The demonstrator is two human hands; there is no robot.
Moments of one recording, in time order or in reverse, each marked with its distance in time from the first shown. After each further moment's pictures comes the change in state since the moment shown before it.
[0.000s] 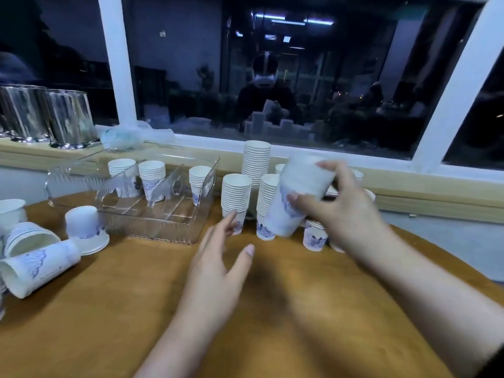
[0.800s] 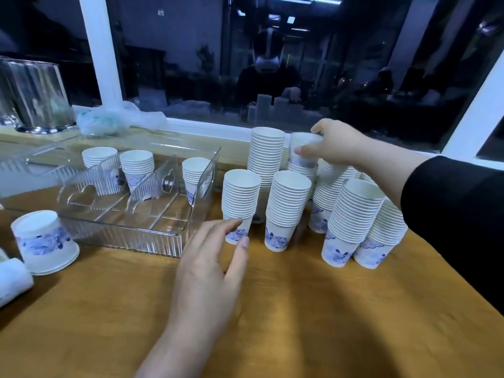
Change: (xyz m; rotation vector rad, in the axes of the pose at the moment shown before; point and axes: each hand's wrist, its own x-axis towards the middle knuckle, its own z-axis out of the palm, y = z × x) left_hand 0.056 -0.048 0.014 0.232 0.158 0.167; right_hand 0.227 0.074 0.027 -0.748 -0.166 0.060
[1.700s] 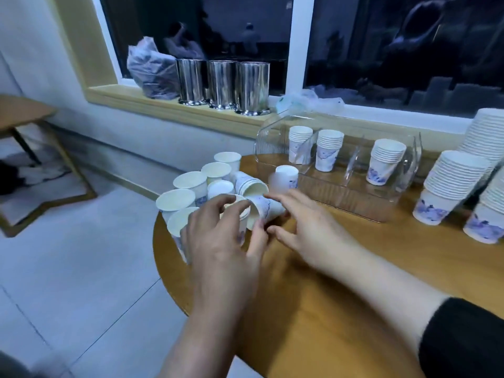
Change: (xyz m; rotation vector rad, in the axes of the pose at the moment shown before) left_hand -0.079 -0.033 -0.286 0.637 0.395 -0.139; right_hand -0.247 -0.305 0.182 0.474 -0.198 -0.820
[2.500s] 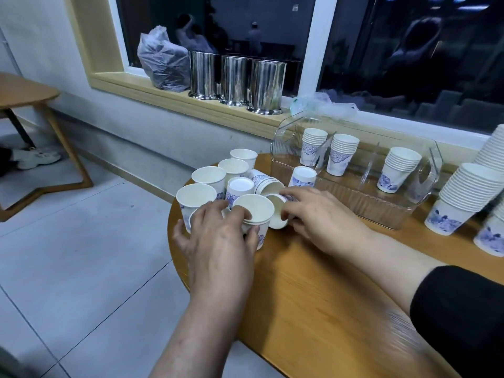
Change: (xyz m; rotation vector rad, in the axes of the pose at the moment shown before) left_hand 0.008 -0.043 -0.003 0.329 -0.230 -0.186; right_hand 0.036 0.012 0.007 -0.480 -0.171 -0.169
